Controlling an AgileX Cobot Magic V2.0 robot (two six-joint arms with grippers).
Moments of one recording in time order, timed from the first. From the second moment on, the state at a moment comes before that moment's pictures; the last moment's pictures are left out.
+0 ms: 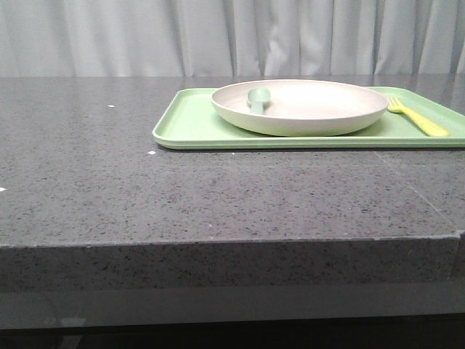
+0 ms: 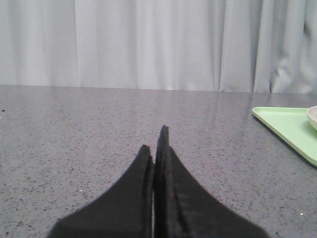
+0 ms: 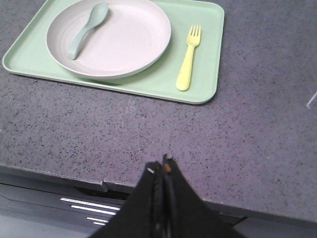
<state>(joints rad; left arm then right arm) -0.03 -0.01 0.00 0.04 0.00 -0.07 0.11 0.53 -0.95 0.09 1.07 -0.02</state>
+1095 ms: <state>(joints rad) 0.00 -0.01 0.00 0.02 -0.04 -0.07 0.11 0.53 -0.95 0.09 1.07 -0.02</state>
